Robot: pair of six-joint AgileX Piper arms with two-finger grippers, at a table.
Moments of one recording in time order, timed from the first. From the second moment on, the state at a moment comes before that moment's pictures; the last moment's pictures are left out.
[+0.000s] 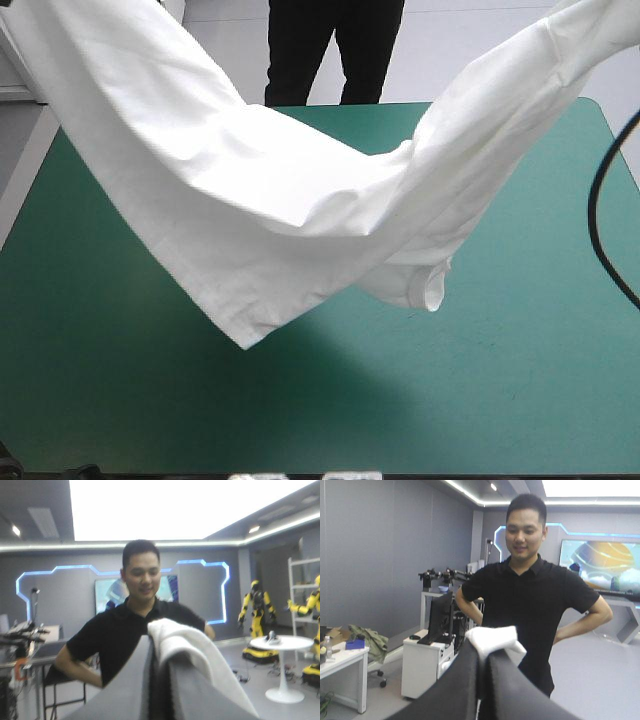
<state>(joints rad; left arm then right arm) -0.69 1.44 -2.67 0.41 0.86 0.00 0.06 1.29 -2.54 0.33 1.02 -0.12</state>
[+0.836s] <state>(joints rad) -0.69 1.28 -1.96 0.68 1.25 -0.05 0.06 1.16 -1.88 0.22 1.14 -0.05</state>
